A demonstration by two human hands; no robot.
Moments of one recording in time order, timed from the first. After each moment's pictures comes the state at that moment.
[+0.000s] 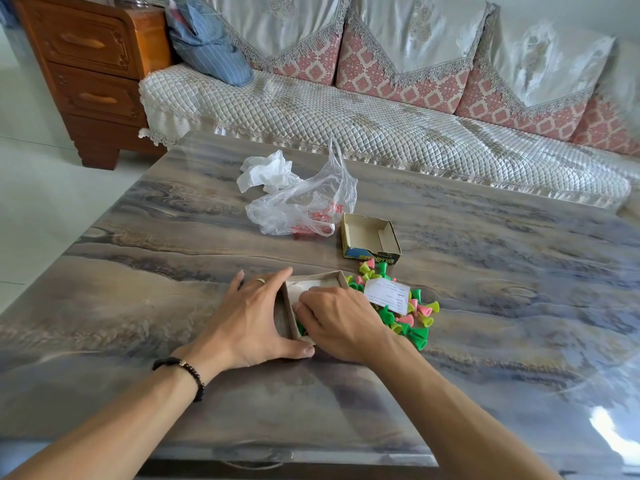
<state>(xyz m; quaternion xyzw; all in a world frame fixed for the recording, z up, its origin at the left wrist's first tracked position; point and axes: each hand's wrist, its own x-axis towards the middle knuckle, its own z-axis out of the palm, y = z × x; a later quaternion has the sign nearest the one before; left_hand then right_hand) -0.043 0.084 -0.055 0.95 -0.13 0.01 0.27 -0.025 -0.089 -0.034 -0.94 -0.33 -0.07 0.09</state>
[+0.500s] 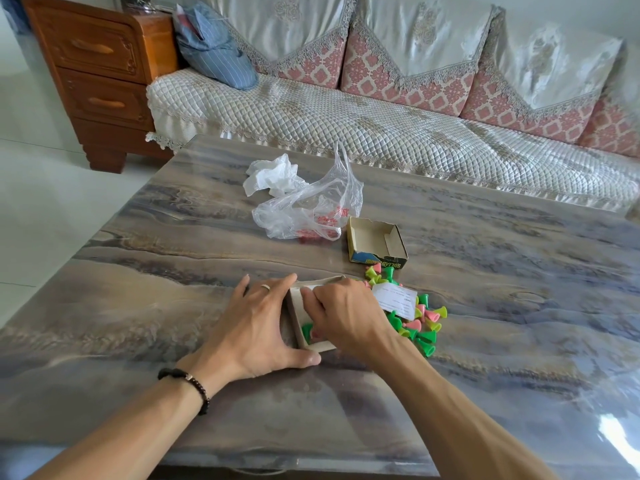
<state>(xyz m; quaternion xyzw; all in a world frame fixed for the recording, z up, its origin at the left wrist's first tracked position) -0.048 0.084 -0.056 0.96 -0.14 0.03 0.25 -0.016 -0.080 -0.030 -0.94 -0.27 -0.13 0.14</state>
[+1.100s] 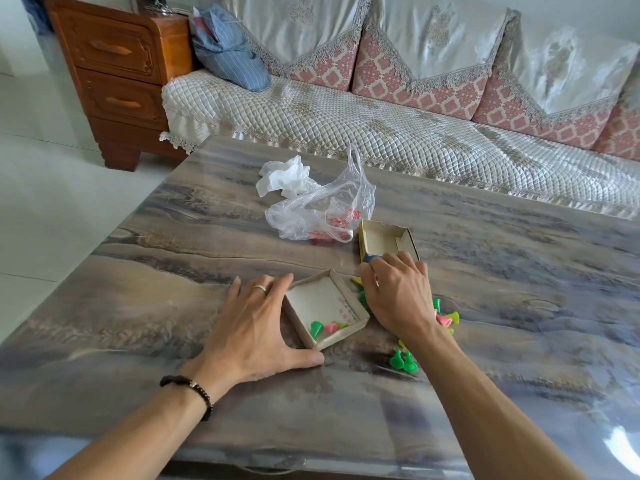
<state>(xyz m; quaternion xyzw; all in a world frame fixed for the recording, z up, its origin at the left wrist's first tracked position) -0.058 0.095 -0.050 0.97 -0.09 0.05 0.20 0.013 -0.126 -0.031 -0.96 -0.14 -0.24 0.05</state>
